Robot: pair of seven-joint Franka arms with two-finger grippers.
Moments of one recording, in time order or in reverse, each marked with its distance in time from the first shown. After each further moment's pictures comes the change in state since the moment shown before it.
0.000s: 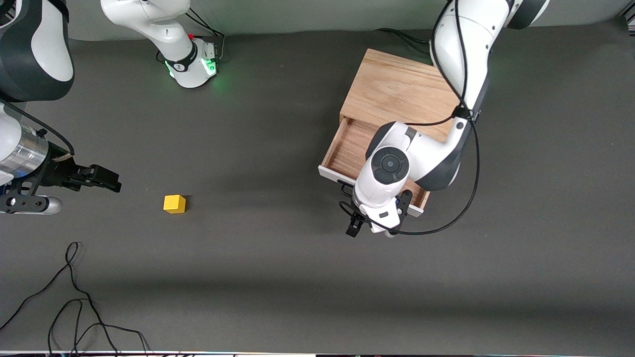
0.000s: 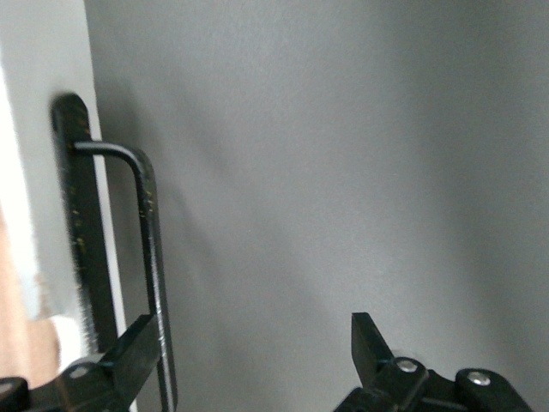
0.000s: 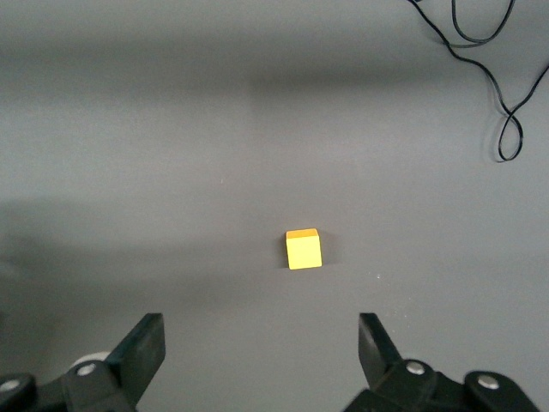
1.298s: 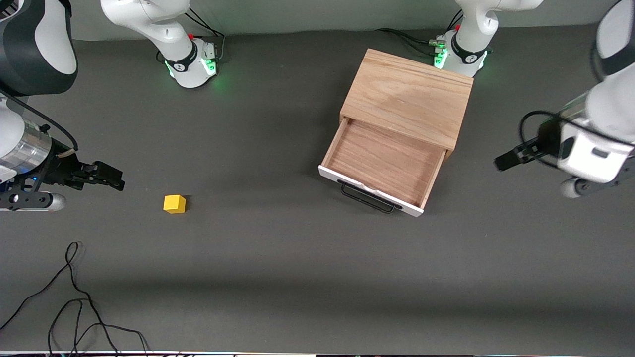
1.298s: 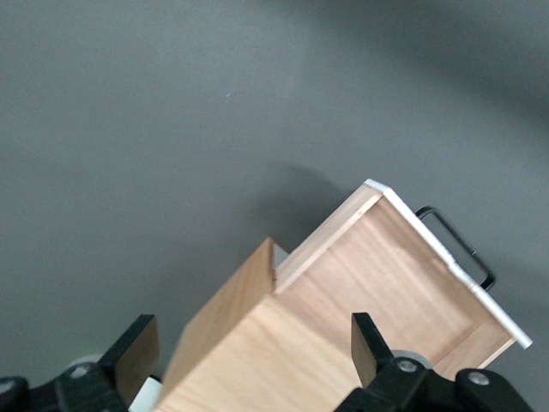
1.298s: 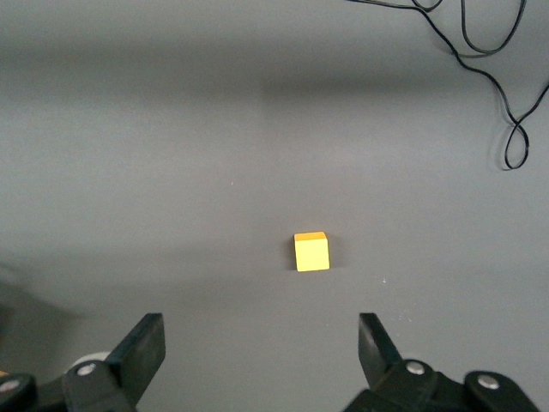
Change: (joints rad) left arm 0.416 -0.494 0.018 -0.012 0.000 -0.677 1.173; right arm 0.016 -0.007 0.007 0.009 0.000 0.001 0.000
